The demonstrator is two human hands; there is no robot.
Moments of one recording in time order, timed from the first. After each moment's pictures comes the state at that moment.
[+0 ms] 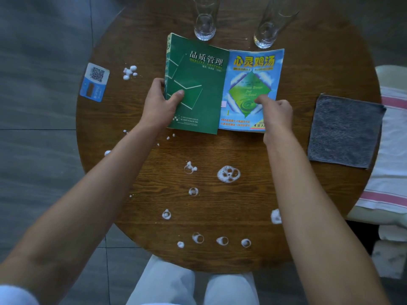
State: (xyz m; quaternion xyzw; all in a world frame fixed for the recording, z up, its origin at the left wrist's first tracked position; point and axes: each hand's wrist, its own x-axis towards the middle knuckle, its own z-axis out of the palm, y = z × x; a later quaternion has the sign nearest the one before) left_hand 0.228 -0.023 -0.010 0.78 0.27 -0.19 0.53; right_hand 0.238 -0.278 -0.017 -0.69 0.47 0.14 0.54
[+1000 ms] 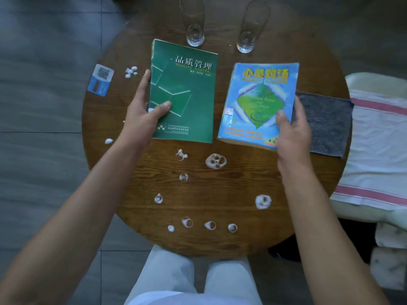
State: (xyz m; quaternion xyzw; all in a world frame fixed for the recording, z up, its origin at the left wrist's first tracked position) left_hand 0.143 -0.037 0.074 0.68 0.23 -0.13 0.69; right_hand 0.141 -0.340 0.054 -0.71 0.28 0.03 0.65
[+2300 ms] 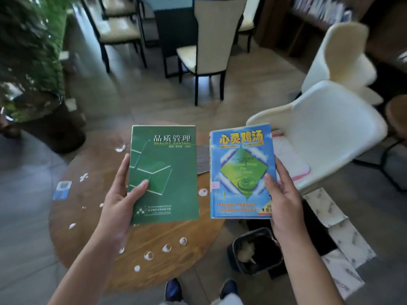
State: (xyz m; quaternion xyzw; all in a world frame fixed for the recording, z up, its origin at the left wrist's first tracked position) left_hand -0.097 -0.168 0.331 0.58 0.04 -0.16 0.80; right_hand -0.209 -0.458 0.345 -0.59 0.26 -0.23 0.73
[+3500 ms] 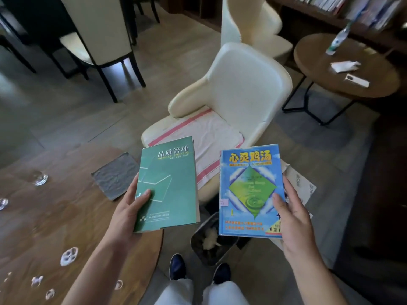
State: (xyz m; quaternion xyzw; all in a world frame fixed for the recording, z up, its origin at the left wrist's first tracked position) left_hand -0.095 -0.465 0.275 0.57 0.05 -0.44 0.69; right_hand -0.342 -0.678 0.302 -0.51 0.47 -0.31 0.66
